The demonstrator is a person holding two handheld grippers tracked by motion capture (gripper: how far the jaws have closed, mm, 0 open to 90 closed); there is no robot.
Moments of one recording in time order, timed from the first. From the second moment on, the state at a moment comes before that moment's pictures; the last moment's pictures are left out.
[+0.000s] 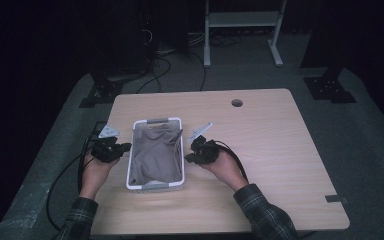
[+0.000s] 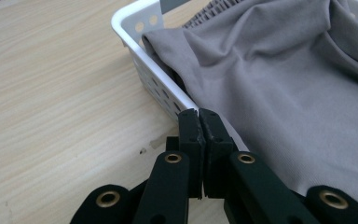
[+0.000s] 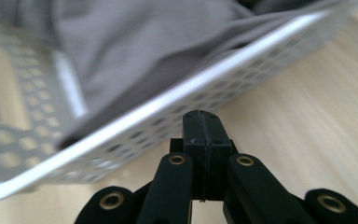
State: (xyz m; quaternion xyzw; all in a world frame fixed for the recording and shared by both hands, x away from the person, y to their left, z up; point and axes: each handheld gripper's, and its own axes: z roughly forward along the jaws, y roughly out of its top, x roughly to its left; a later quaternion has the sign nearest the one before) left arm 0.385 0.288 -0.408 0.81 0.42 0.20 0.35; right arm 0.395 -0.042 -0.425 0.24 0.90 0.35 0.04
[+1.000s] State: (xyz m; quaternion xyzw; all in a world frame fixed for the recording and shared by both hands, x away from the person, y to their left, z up) left arm 0.377 0.323 -0.413 0.79 0.46 0.21 0.36; right arm 0.397 -0.095 -0.421 0.28 0.88 0.37 0.08
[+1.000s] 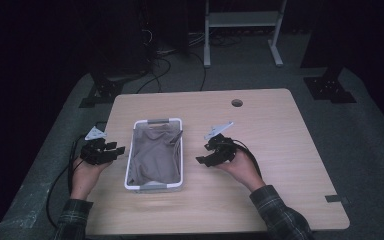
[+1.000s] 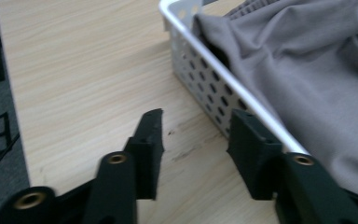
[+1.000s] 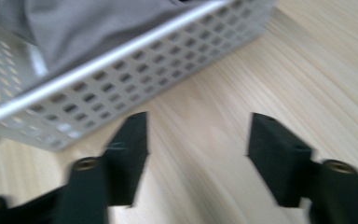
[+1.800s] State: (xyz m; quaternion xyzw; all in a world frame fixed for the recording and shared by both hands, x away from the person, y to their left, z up) left arm 0.368 0.327 -0.447 0.81 0.45 0.21 0.30; right arm 0.380 -0.235 -0.453 0.38 0.84 0.35 0.18
